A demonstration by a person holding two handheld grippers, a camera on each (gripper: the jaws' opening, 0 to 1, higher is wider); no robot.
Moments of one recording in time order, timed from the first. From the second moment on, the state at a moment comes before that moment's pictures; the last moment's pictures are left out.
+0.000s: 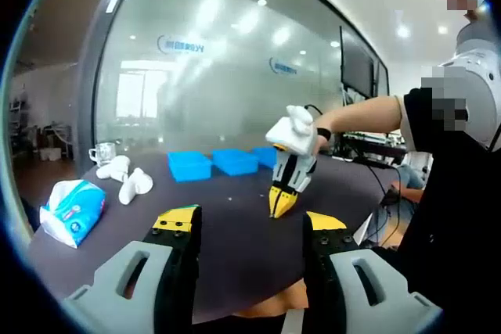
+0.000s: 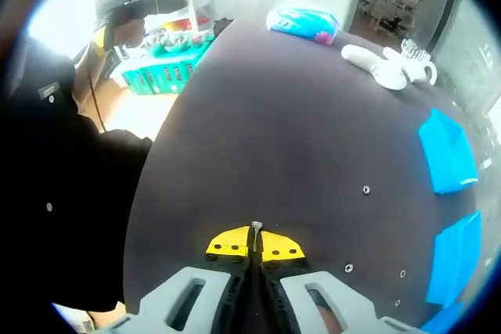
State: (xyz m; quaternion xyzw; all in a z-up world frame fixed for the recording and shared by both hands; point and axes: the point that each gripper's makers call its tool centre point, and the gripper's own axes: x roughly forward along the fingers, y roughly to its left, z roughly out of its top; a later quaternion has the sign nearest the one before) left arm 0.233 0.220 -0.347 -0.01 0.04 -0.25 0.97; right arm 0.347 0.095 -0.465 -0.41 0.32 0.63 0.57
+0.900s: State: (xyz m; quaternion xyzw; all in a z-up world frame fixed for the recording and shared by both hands) left arm 0.240 0.221 -0.331 -0.01 0.02 -0.25 0.97; right arm 0.351 0.056 -0.362 -0.21 0.20 0.60 0.74
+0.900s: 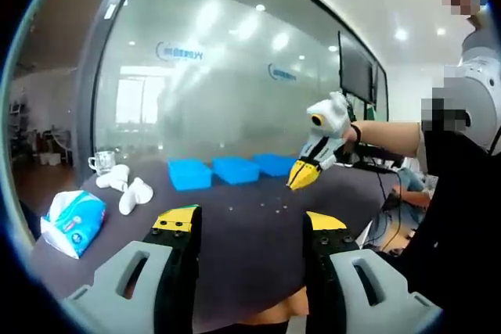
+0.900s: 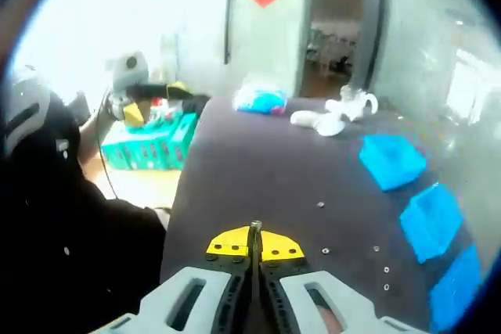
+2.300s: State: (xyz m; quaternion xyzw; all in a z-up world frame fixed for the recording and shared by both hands) left arm 0.257 0.210 -0.319 0.00 0.02 -0.27 0.96; right arm 0.283 -0.172 -0.310 0.05 0.00 0.27 0.96
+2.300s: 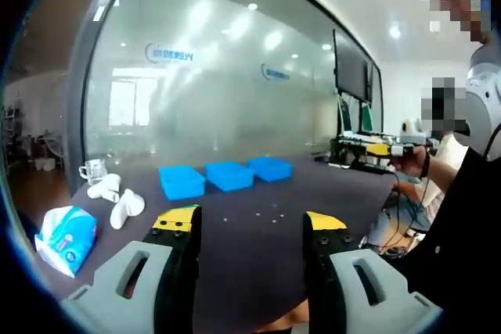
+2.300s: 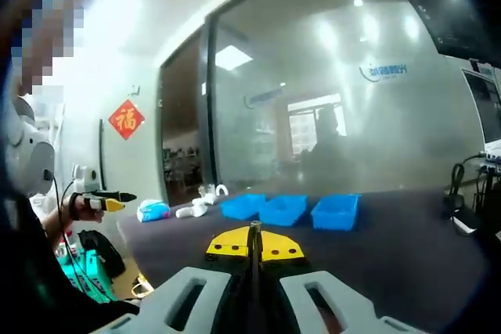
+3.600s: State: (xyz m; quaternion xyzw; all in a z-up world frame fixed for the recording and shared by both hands) left arm 0.254 0.224 -0.327 -0.01 0.03 -0.25 0.97; right arm 0.530 -0.171 -0.274 -0.02 0.00 0.17 0.99
